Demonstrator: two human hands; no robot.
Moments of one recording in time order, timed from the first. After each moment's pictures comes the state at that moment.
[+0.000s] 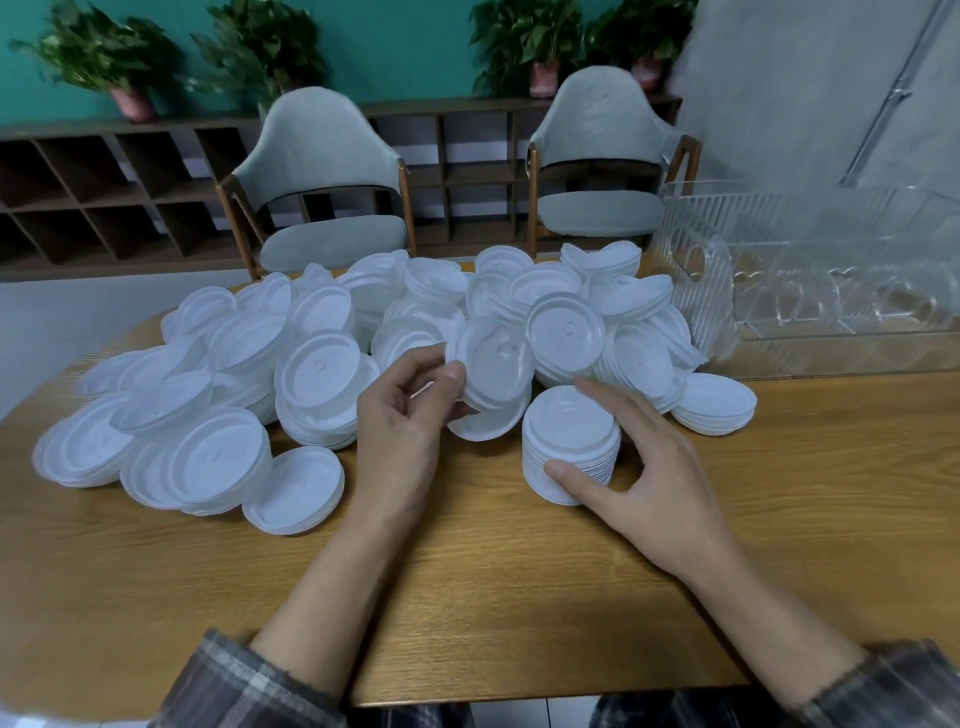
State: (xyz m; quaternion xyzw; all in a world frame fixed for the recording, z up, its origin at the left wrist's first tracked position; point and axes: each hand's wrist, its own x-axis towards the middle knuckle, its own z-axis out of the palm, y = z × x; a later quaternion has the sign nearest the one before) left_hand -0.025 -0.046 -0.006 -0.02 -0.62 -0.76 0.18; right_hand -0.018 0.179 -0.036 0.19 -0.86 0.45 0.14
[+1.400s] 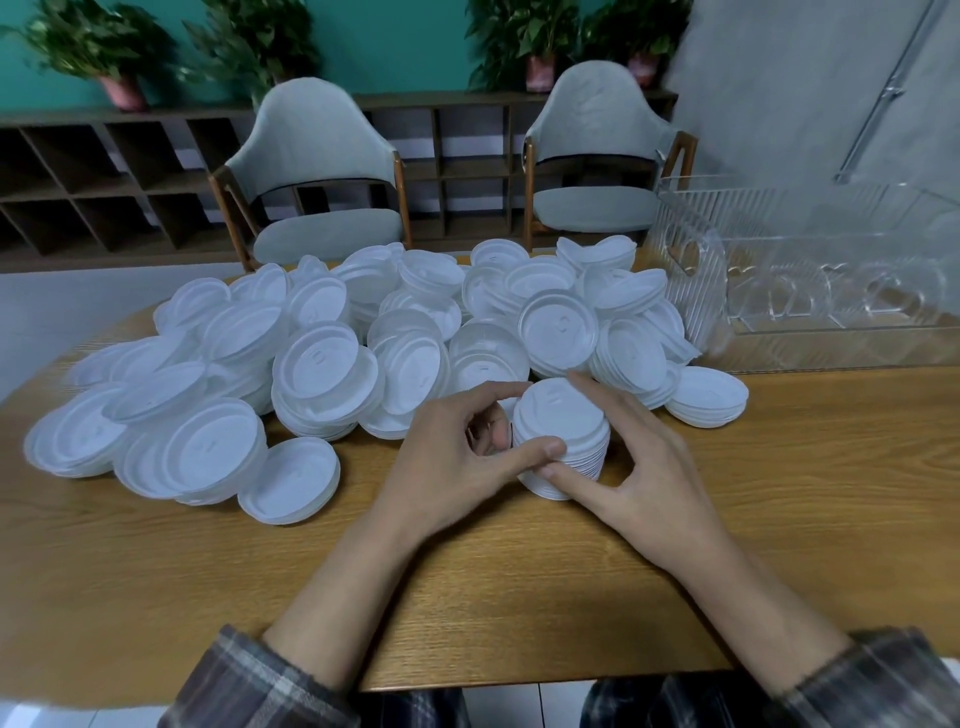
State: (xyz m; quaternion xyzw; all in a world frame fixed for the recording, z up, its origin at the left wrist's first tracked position) left_hand -0.017 -0.033 -0.018 -0.15 -0.83 -0.52 0.11; right_hand -0.014 0.177 -0.036 0.21 -0.86 0.44 0.14
